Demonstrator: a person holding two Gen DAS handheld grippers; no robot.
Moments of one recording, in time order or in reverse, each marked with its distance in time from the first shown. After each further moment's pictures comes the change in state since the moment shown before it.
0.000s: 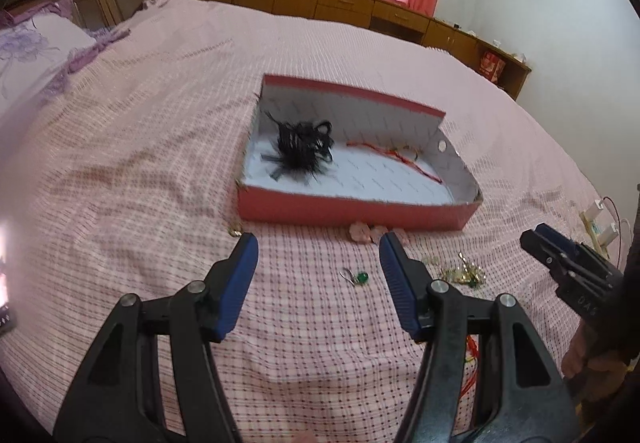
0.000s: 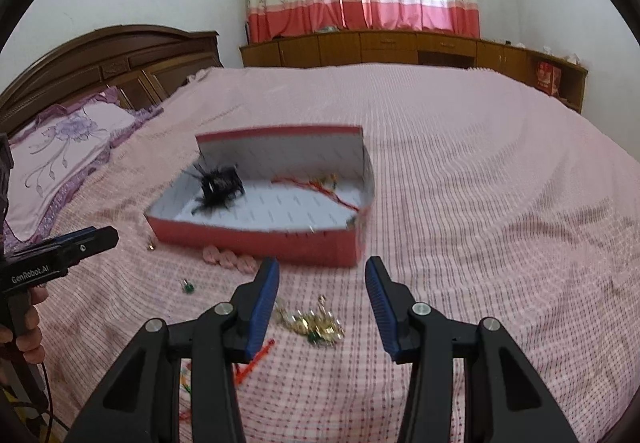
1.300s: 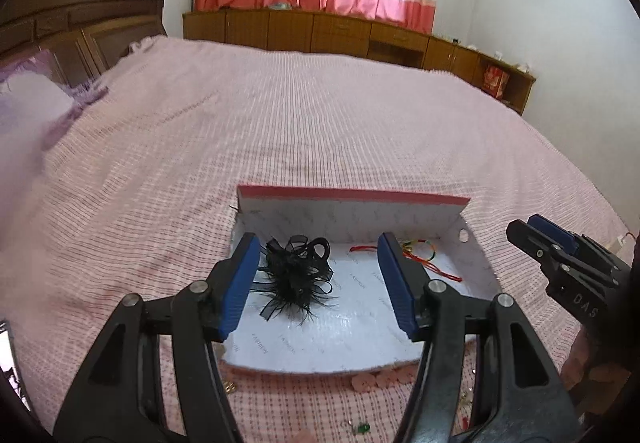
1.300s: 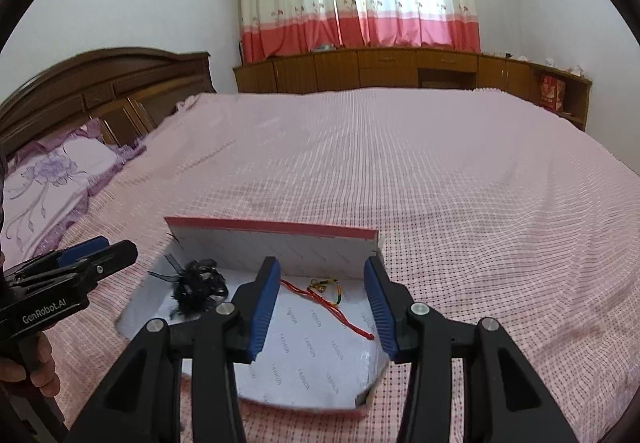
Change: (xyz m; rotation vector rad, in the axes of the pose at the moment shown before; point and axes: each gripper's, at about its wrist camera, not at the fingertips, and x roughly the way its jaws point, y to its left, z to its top) left arm 0.038 -0.016 0.104 0.066 -0.115 0.044; right arm 0.065 -0.001 0.116 0.017 -0.086 0.003
